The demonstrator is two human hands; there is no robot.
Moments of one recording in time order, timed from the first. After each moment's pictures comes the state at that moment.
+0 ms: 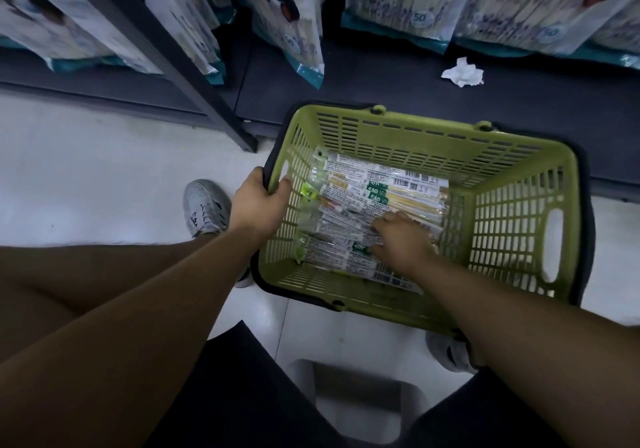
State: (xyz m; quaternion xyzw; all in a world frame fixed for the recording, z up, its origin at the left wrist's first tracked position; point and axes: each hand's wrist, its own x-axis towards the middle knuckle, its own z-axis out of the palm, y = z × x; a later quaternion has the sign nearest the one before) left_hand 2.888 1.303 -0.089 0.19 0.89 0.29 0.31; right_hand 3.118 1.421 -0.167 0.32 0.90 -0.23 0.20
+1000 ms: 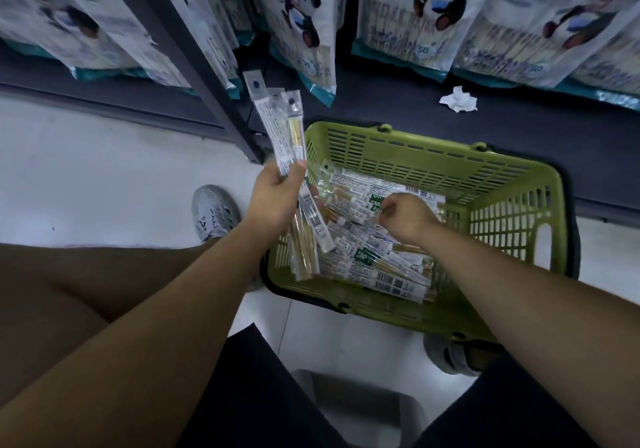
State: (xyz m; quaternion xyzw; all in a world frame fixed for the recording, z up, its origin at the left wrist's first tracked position) left_hand 2.896 1.318 -0.043 0.13 0.77 0.49 0.39; right_hand 3.080 1.464 -0.123 0.47 0.77 -0.40 0.18
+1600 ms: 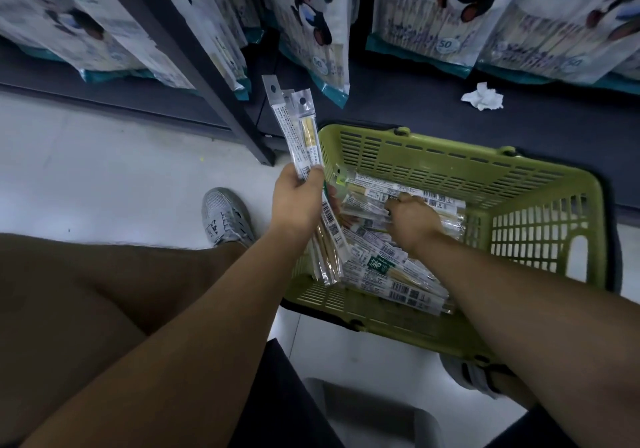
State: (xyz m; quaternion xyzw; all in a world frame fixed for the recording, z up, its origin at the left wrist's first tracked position) left_hand 2.906 1.343 -0.057 0.05 0.76 0.52 0.39; right_hand 3.066 1.464 -0.163 0.36 0.89 -0.18 0.21
